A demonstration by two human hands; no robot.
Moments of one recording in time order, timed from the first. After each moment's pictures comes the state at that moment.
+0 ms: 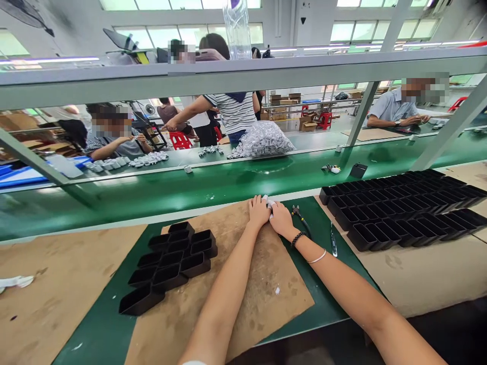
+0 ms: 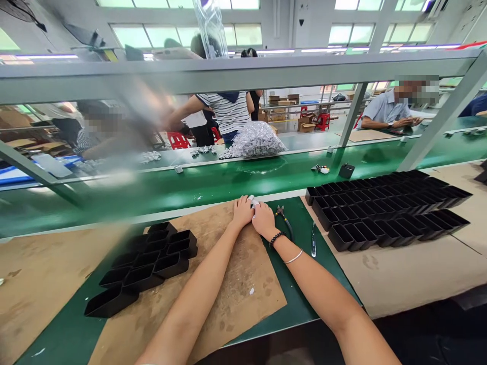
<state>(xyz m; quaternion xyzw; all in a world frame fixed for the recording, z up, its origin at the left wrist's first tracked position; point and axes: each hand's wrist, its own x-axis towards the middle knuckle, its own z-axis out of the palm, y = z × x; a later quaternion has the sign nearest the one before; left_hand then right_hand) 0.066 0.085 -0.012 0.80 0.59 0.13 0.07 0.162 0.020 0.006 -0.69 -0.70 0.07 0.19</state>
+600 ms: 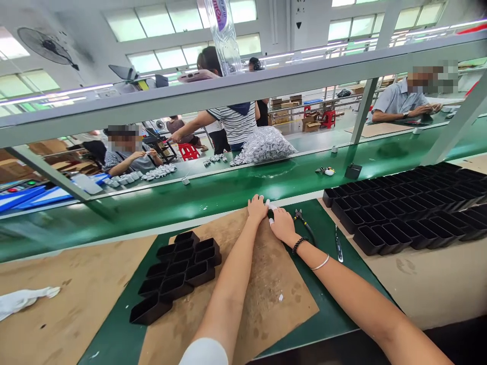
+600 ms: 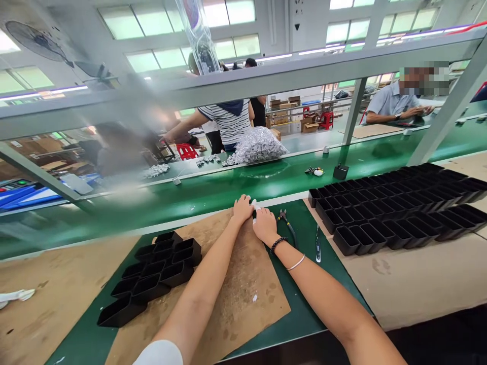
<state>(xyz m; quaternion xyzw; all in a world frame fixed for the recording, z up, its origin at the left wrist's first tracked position) 0.064 0.119 0.008 0.78 0.62 0.12 0.00 0.158 0.017 0.007 -0.69 -0.69 0.07 0.21</state>
